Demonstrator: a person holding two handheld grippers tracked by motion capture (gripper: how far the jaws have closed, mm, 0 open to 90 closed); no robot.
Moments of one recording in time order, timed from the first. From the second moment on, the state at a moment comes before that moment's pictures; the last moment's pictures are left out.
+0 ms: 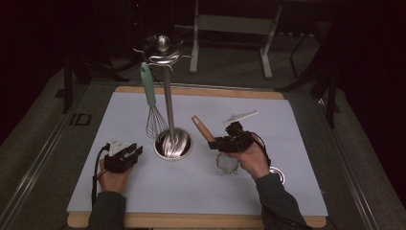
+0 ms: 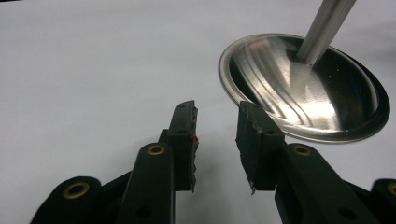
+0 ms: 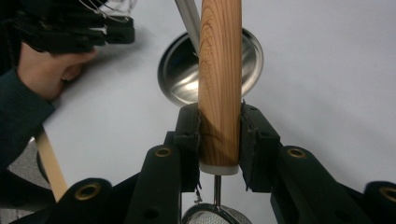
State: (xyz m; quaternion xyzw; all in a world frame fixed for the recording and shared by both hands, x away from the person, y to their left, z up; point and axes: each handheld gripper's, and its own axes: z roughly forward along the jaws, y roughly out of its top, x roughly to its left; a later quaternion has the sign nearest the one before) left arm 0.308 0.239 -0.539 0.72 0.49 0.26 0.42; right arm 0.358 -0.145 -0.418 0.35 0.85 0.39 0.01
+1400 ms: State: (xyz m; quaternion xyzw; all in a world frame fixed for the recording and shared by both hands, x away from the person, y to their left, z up) left arm 0.308 0.239 -0.539 0.72 0.49 0.25 0.42; right arm 0.337 -0.140 -0.353 0.28 0.82 0.49 0.06
